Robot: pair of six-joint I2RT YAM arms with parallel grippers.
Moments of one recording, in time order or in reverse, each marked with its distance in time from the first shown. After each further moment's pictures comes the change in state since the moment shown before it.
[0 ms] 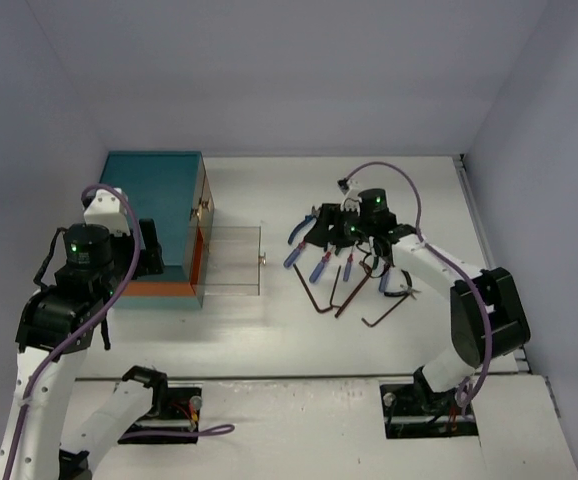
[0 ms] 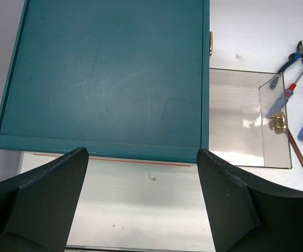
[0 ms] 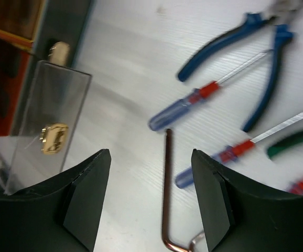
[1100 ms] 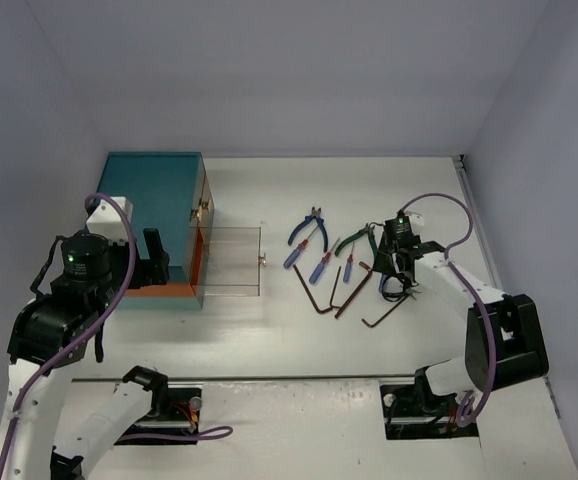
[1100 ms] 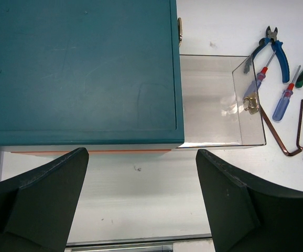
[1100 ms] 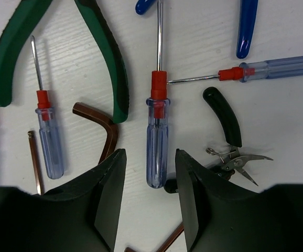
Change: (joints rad) left arm -0.066 -0.033 0.015 -0.050 0.051 -0.028; right arm -0.135 -0.158 -0.175 -0.392 0.695 0.084
